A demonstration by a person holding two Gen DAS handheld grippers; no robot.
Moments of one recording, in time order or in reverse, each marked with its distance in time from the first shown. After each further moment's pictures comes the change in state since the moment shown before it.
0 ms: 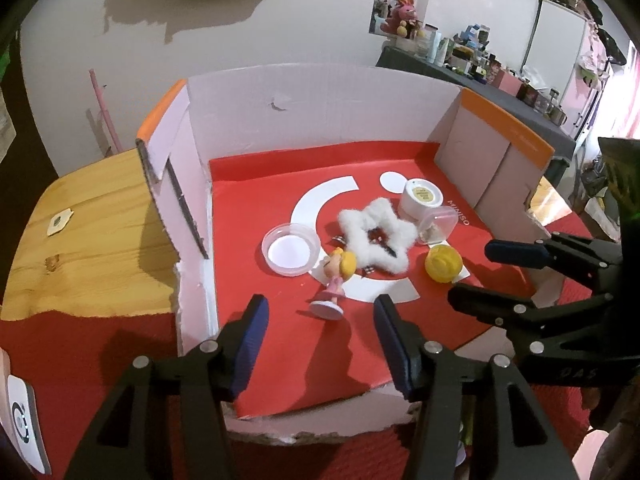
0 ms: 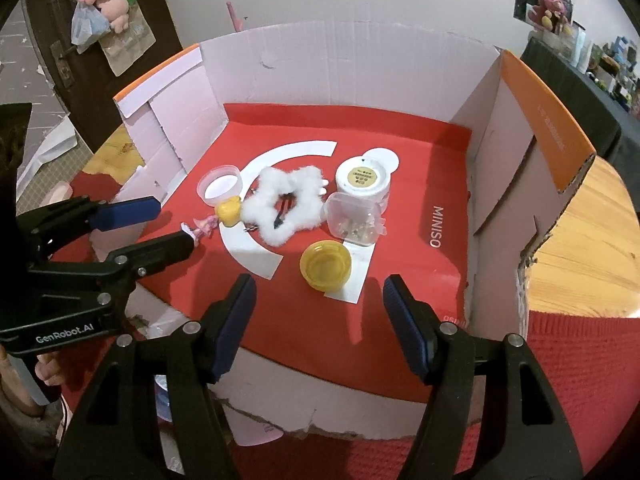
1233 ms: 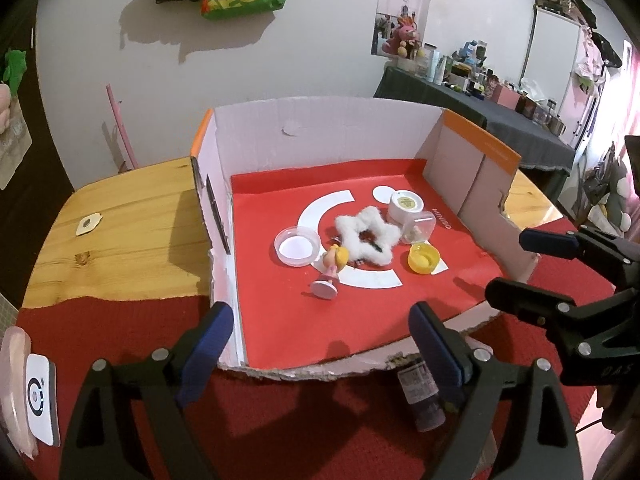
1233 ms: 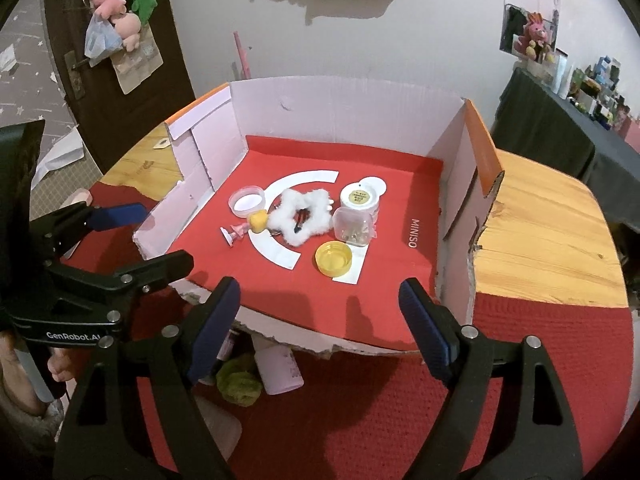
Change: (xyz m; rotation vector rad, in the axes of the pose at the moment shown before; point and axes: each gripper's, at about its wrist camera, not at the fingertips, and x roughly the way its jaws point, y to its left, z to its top) left arm -0.042 -0.007 -0.015 0.001 -0.081 0.034; right arm -0.058 0.019 -0.019 -0.019 -0.118 -0.041
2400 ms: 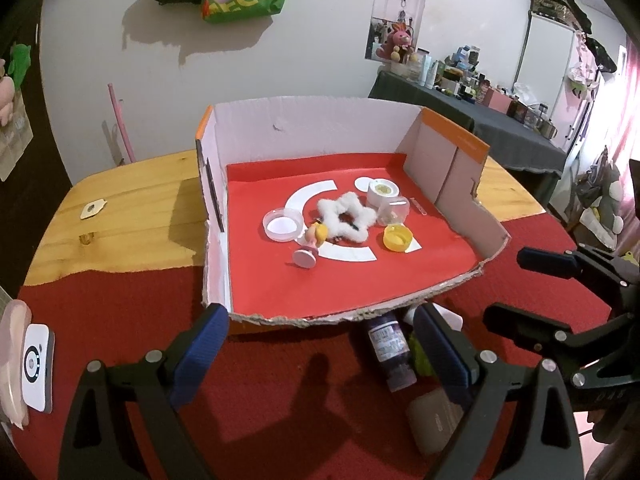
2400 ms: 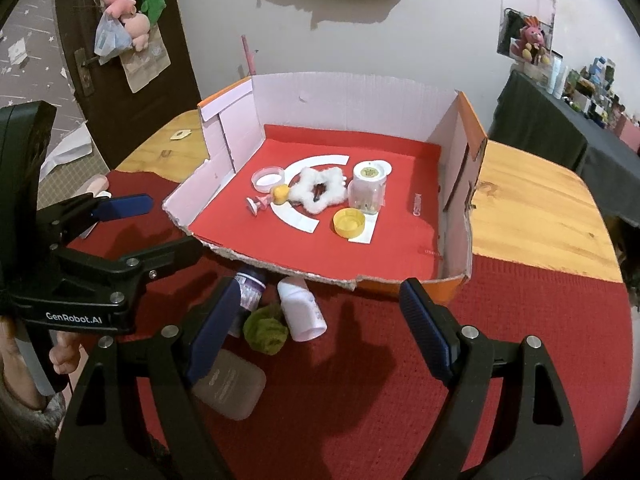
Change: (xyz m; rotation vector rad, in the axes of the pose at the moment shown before) left arm -0.029 -0.013 -0.026 -0.014 -0.013 -0.025; right arm -0.027 0.016 -0.035 0.004 -0.010 0.006
